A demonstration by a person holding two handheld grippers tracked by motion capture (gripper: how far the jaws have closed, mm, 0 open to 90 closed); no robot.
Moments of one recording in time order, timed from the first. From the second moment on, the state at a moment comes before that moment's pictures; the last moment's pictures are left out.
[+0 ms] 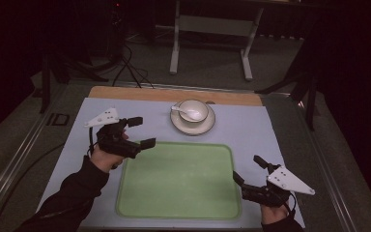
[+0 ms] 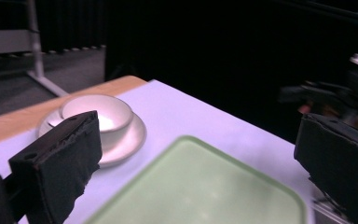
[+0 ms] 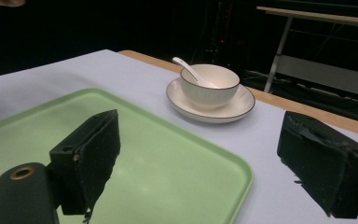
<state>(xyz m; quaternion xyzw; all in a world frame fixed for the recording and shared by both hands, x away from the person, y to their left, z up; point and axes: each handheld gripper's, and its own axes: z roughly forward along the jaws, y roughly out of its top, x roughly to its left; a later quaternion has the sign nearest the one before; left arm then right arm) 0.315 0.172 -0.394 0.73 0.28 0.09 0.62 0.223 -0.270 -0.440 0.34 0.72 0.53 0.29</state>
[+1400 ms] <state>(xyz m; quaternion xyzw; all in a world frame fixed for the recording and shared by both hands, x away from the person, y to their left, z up) 0.452 0.108 -0.484 0.60 0.53 0.00 0.60 0.225 -0.273 -0.442 0.34 0.72 0.55 0.28</state>
